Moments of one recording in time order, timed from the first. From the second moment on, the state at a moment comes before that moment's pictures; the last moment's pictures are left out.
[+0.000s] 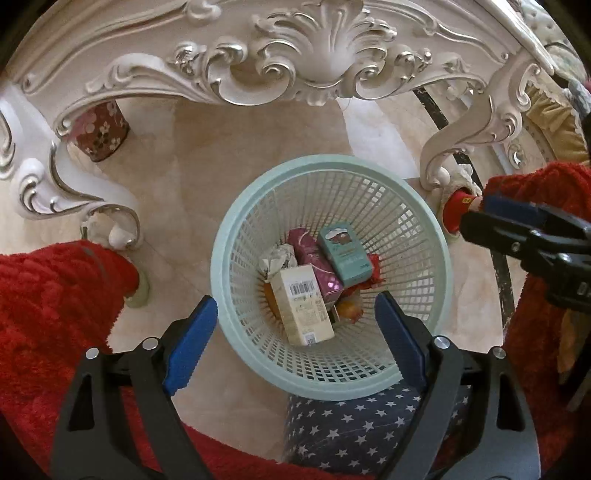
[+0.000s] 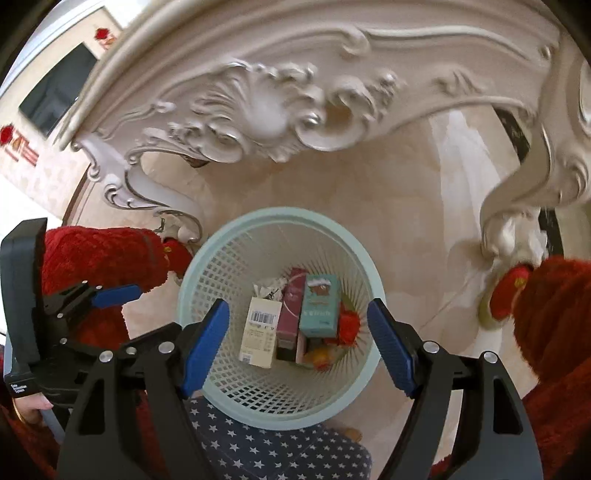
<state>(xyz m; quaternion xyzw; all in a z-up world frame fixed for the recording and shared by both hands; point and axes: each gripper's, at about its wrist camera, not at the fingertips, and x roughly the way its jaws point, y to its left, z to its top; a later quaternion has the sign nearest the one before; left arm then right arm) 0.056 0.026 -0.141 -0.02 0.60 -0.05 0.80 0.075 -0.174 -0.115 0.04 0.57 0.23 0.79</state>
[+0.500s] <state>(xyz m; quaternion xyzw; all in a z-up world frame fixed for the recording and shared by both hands) 0.054 0.016 -0.140 0.01 0.60 -0.06 0.80 0.069 -0.173 -0.114 0.04 0.56 0.23 0.79</state>
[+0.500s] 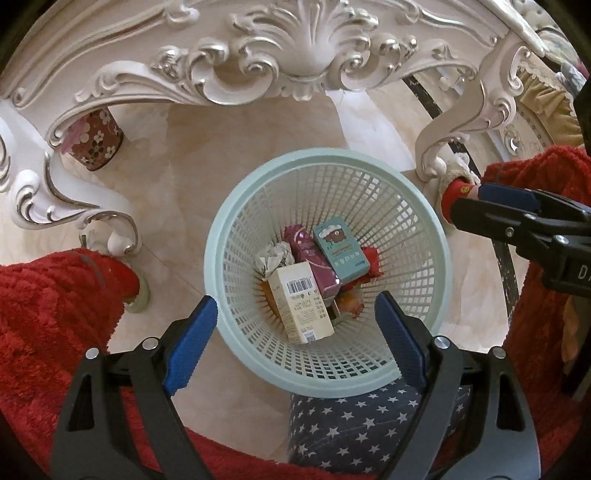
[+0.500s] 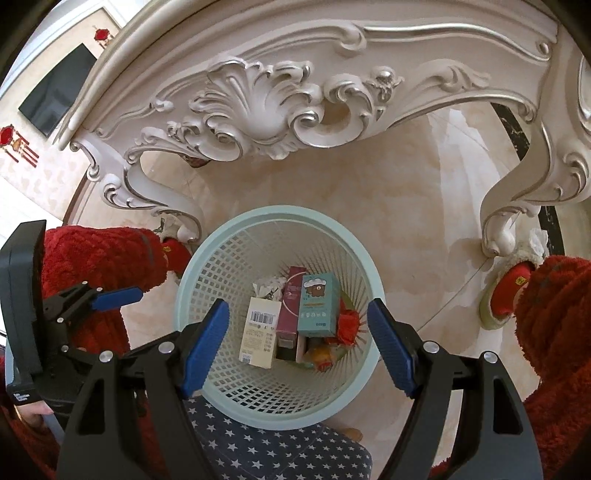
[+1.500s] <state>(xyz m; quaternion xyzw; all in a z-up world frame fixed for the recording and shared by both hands) 0.343 0.030 0.082 0.00 0.37 -0.03 0.93 0.322 -0.176 0.074 -0.15 0.33 0.27 0.89</state>
